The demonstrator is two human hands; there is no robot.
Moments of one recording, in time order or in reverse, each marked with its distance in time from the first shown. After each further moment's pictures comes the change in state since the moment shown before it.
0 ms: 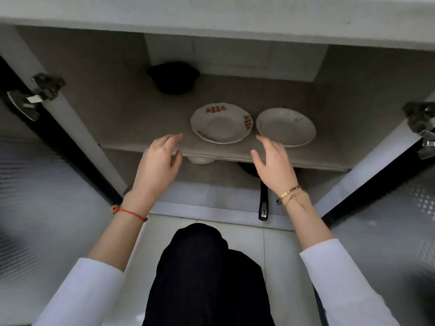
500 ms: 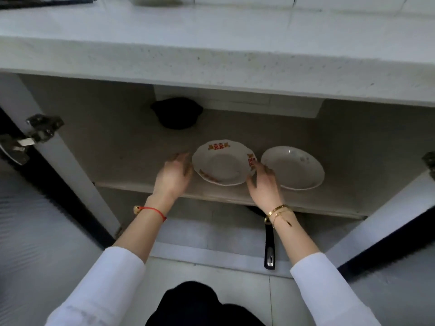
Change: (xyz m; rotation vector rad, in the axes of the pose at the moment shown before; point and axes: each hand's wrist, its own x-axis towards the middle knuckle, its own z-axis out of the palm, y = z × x) left_hand 0.103 -0.024 0.052 -0.064 -0.172 -0.183; right_hand 0.079 0.007 0.043 -0.013 -0.012 0.088
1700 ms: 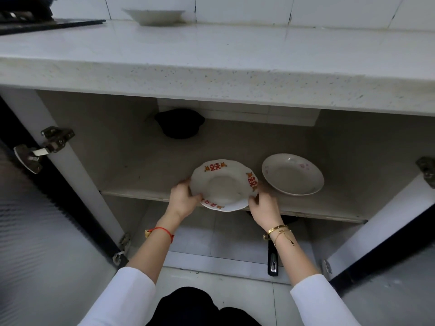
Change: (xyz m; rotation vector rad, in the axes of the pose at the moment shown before) left_hand -0.027 -0.001 0.023 -0.361 -0.065 -0.166; right_hand -0.022 0.011 0.022 0.243 -0.046 0.152
